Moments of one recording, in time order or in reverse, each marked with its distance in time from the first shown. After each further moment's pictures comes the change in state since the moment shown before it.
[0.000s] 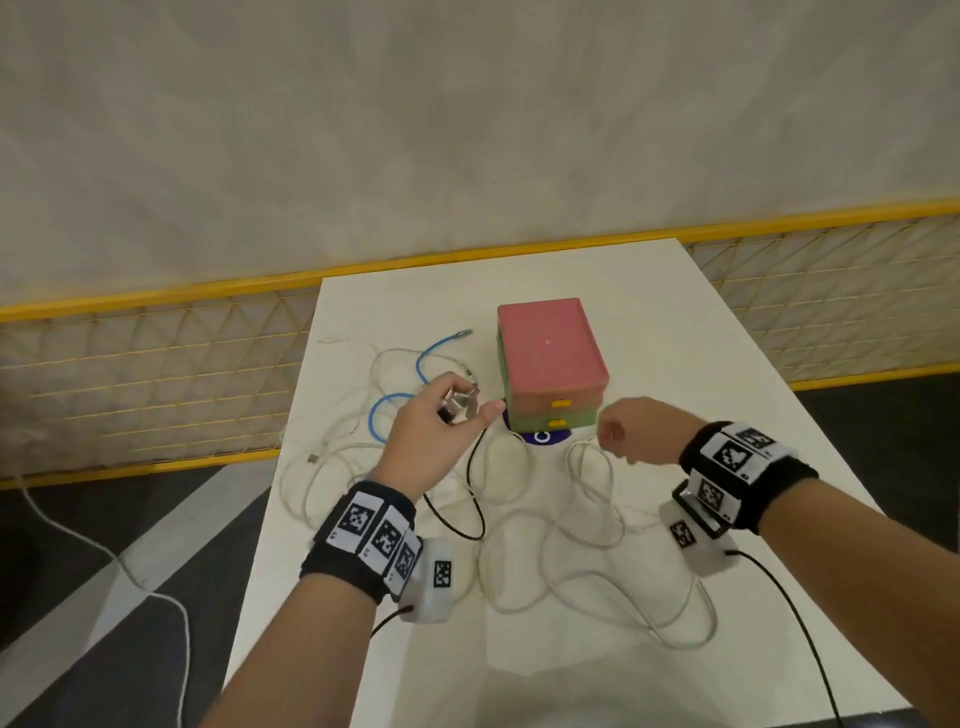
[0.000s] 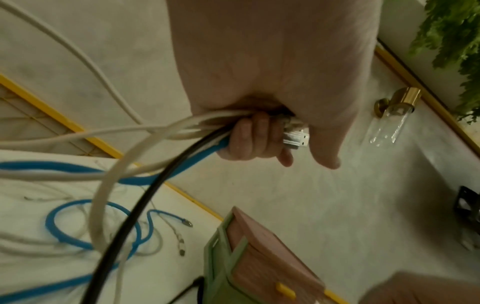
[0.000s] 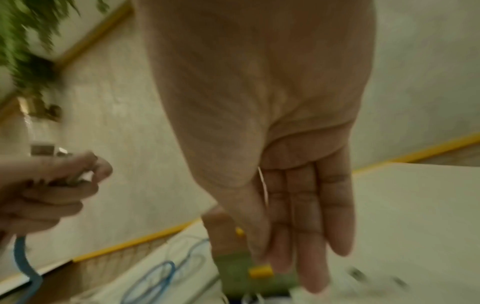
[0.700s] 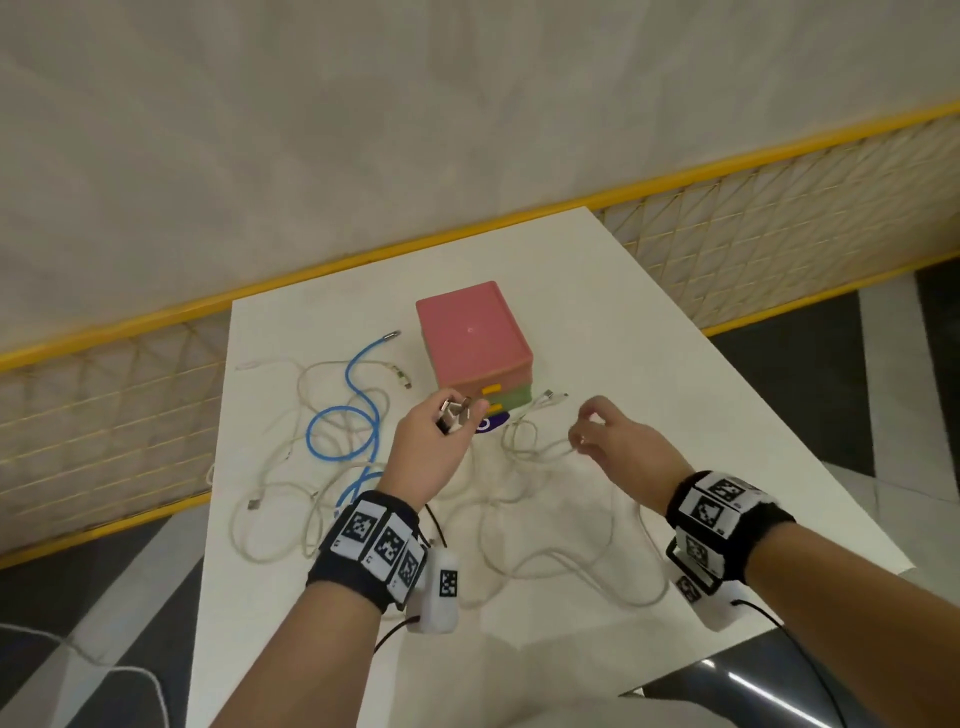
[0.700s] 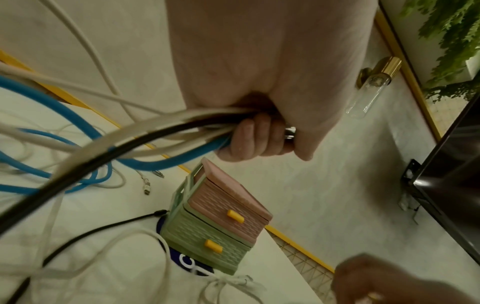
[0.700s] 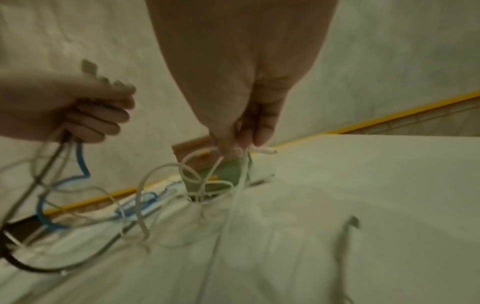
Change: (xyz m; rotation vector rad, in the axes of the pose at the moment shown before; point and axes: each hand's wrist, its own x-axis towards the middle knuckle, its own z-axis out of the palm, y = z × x) left_hand -0.003 0.009 0.064 0.131 -0.153 0.010; right_hand -0.050 0.052 0.077 -0.019 0.507 -0.067
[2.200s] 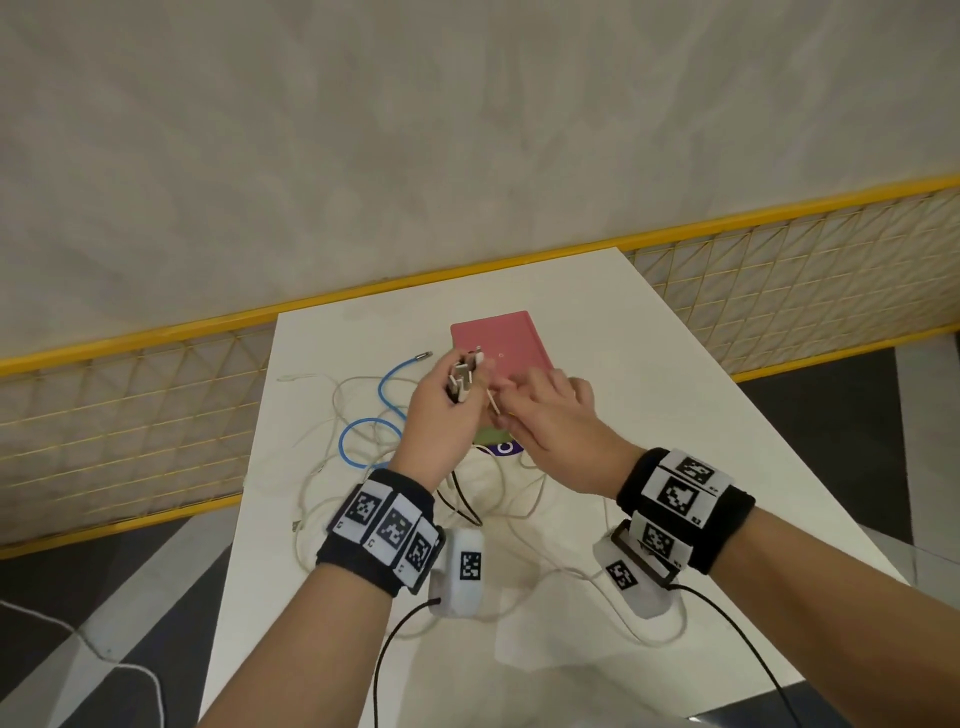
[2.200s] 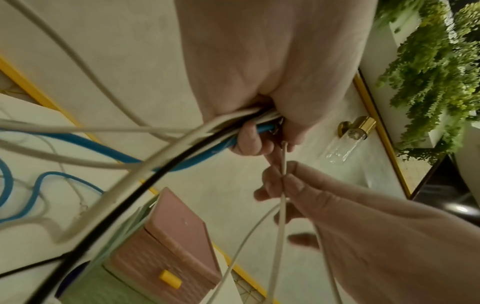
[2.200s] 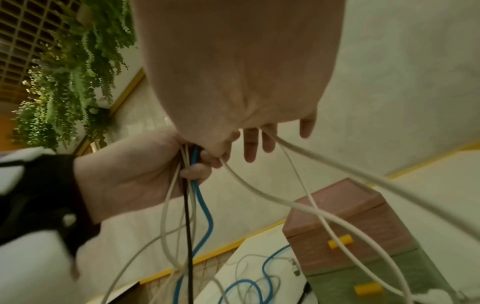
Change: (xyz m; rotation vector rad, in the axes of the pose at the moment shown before) left_hand 0.003 0.052 -0.032 -0.244 0.120 0.154; right_hand 0.047 -0.110 -0.056 0.026 0.035 -0.171
